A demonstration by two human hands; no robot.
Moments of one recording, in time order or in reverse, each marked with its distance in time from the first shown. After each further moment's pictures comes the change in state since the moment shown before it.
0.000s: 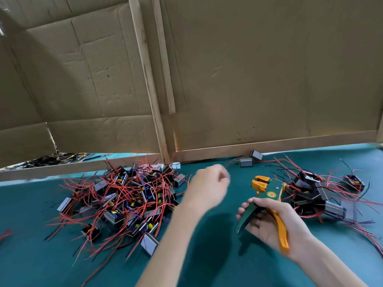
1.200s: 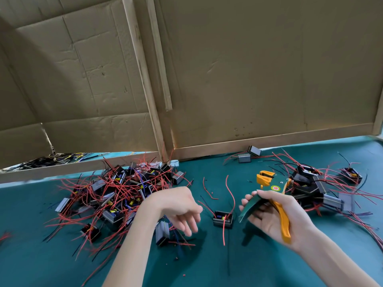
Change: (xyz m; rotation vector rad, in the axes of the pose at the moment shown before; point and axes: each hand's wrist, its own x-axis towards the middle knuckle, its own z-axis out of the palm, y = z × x) left_hand -0.016 -0.050 -0.039 -0.106 -0.669 -0.344; right_hand -0.001 -0.008 -0.001 0.040 0.024 -0.015
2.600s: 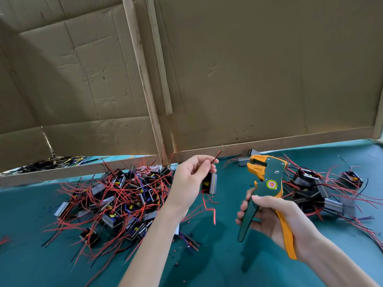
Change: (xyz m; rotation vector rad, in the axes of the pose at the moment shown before) left_hand 0.007 0.033 0.022 -0.647 0.656 0.762; right_hand -0.006 0.000 0.004 -0.267 -0.258 -0.087
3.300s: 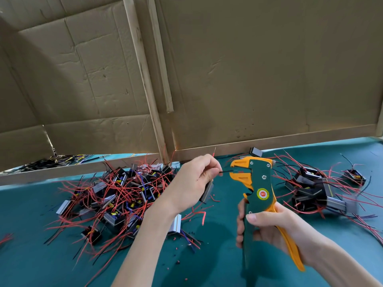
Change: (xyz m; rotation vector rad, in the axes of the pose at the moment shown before) left_hand -0.006 0.023 -0.013 0.543 -0.280 0.104; right_hand -0.007 -0.001 0.006 -0.256 -0.277 0.082
